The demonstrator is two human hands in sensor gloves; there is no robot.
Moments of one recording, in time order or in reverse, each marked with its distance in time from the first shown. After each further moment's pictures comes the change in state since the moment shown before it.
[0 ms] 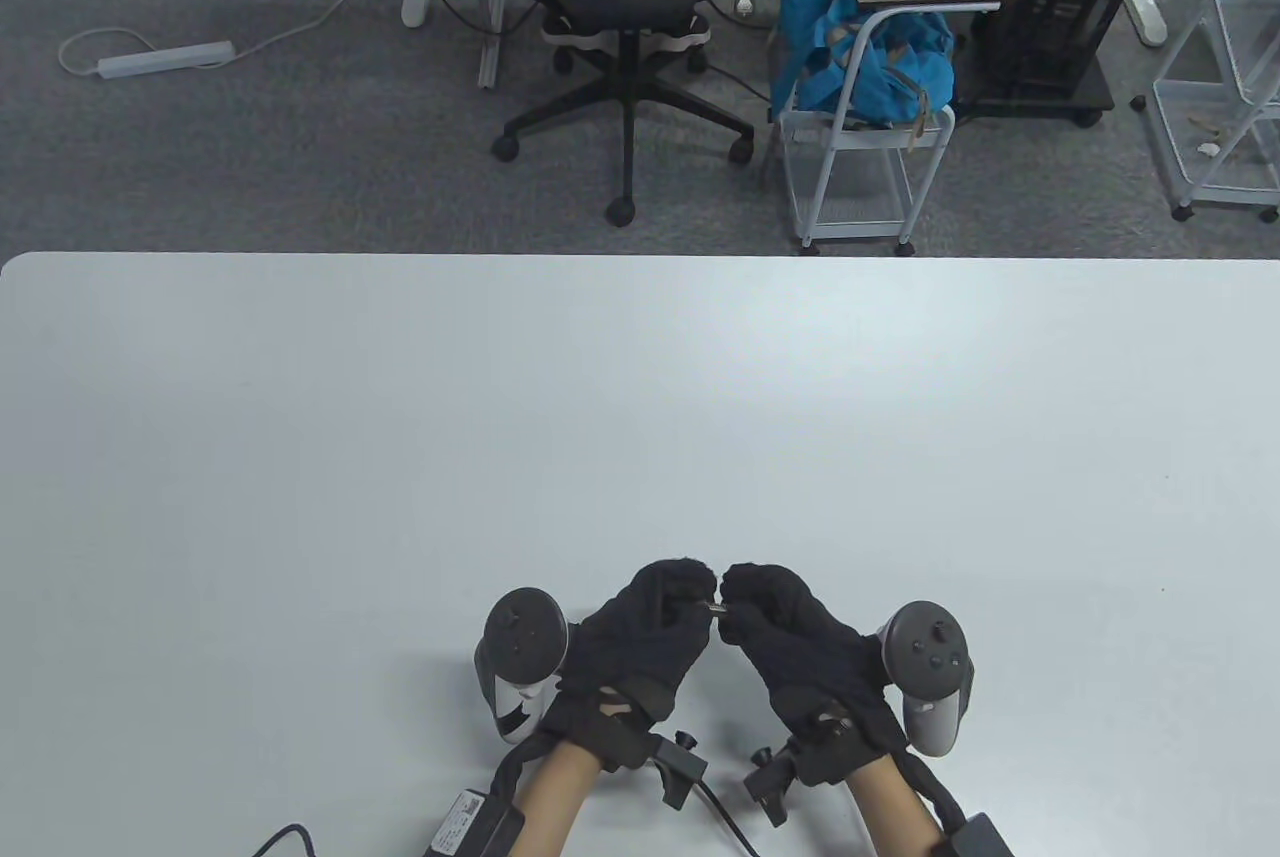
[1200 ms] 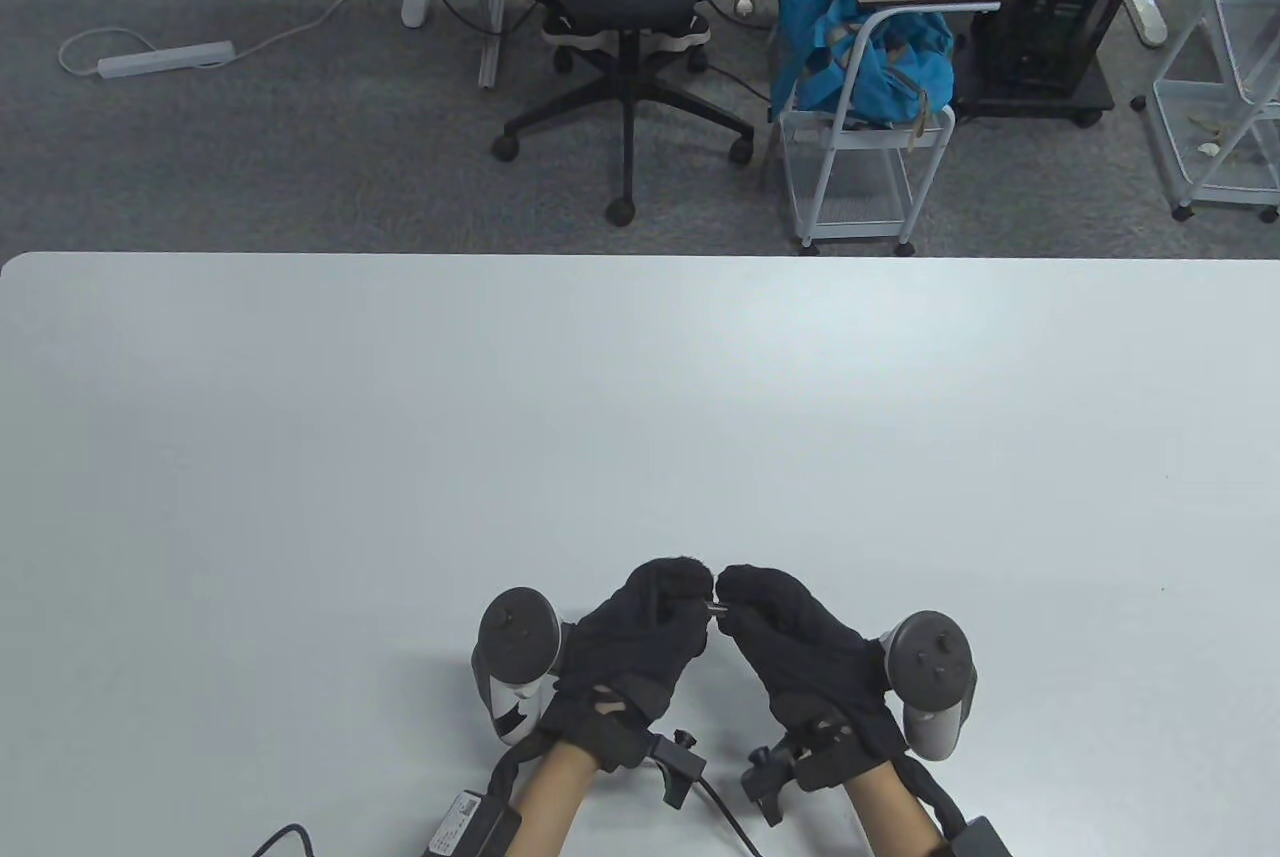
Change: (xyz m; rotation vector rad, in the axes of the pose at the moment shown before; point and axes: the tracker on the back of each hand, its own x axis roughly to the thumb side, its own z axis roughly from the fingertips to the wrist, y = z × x) left_hand 0.002 0.002 0.001 0.006 0.003 0.043; right_hand 0.006 0.000 0.003 -0.035 -0.061 0.000
